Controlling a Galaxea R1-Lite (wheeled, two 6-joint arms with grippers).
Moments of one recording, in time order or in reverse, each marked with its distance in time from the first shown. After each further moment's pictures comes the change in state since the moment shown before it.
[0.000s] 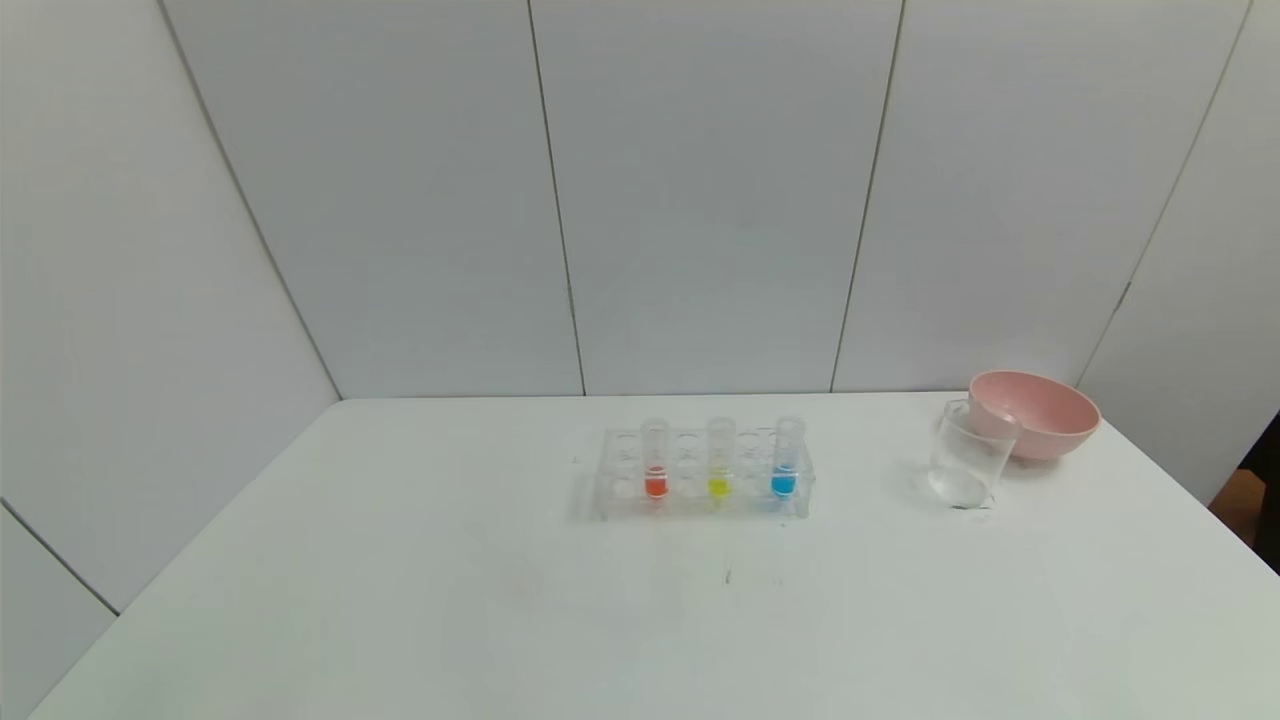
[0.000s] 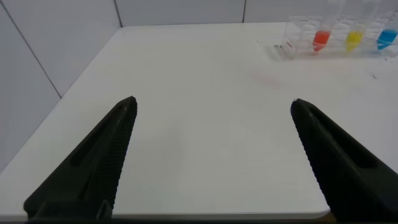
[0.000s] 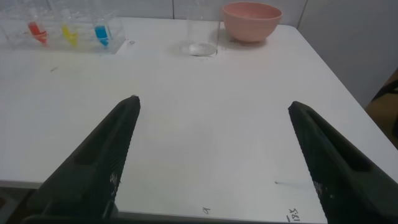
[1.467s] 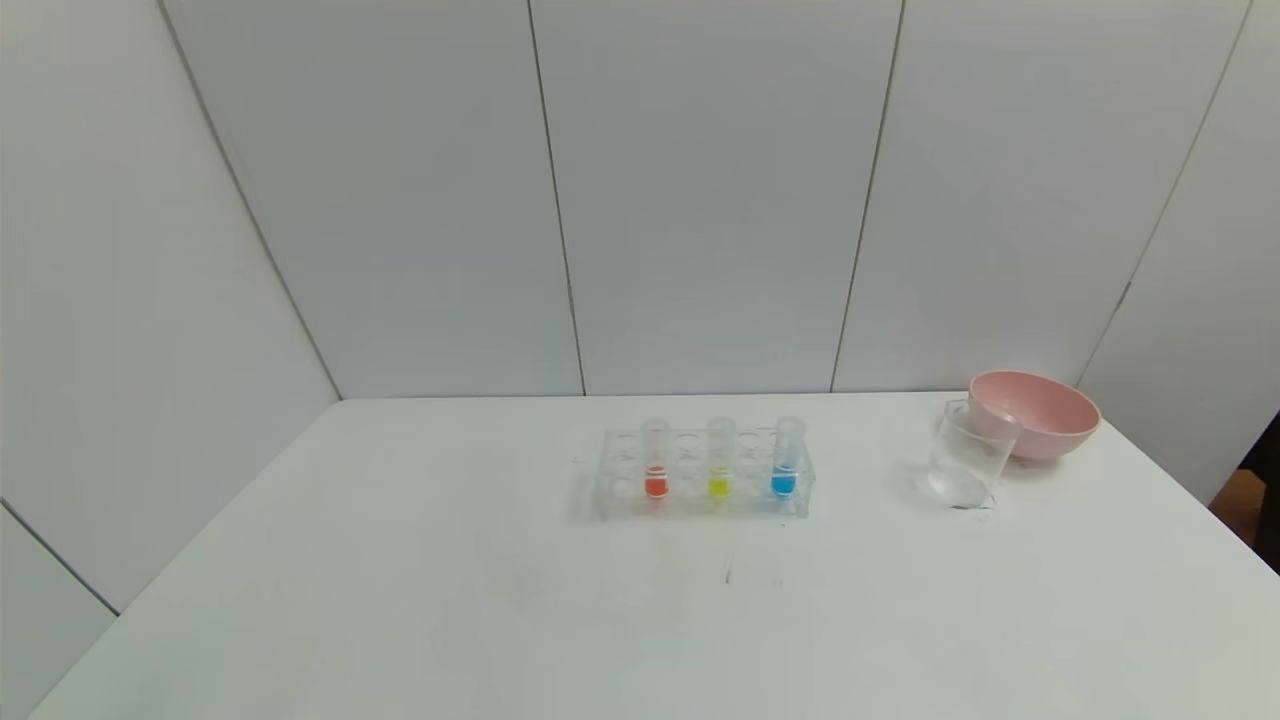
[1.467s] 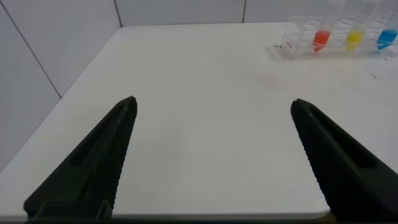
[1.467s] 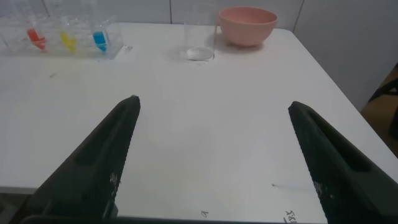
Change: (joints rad) left arm 0.000 0.000 0.000 0.001 0.000 0.000; right arm 0.000 0.000 -0.017 0.002 -0.012 0.006
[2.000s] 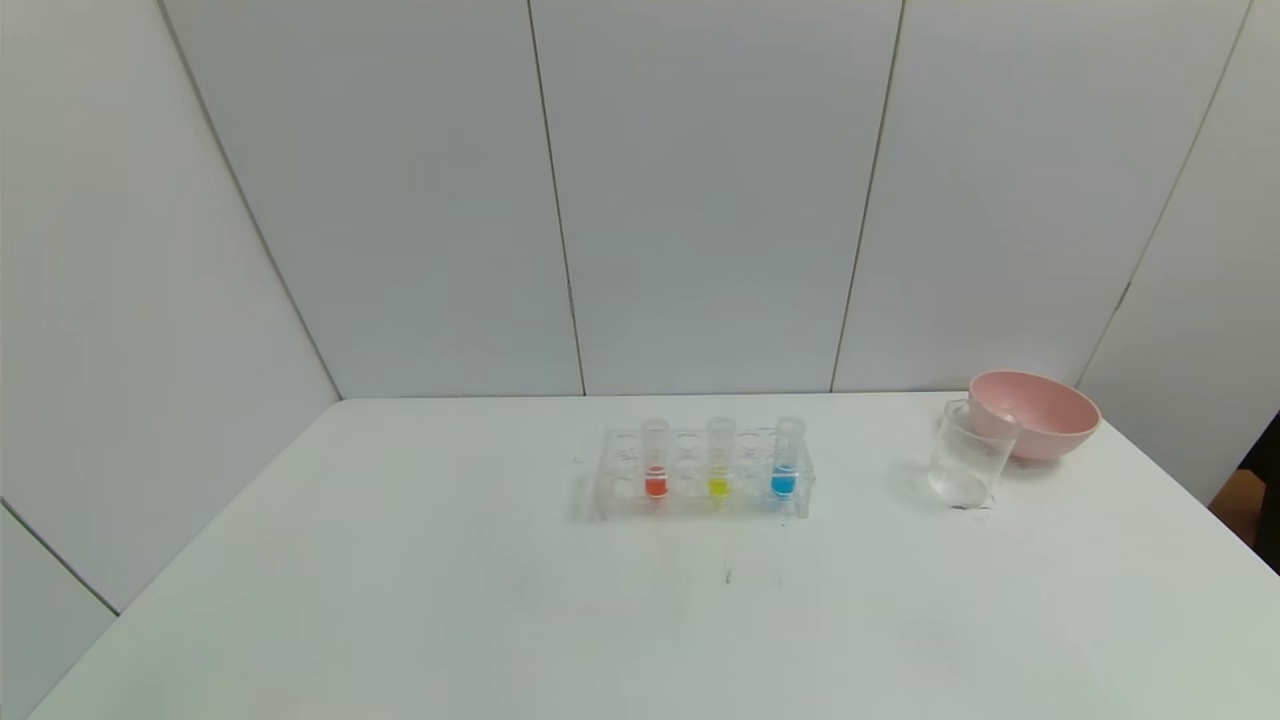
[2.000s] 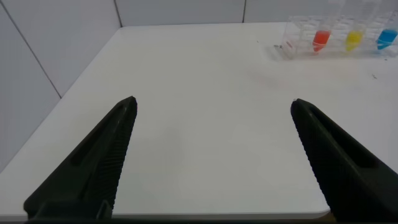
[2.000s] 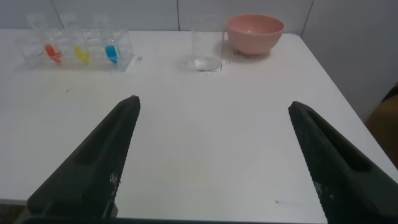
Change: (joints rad) left arm 0.000 0.000 0.000 -0.001 0.000 0.000; right arm 0.011 0.188 -0.115 -0.043 0.019 0.032
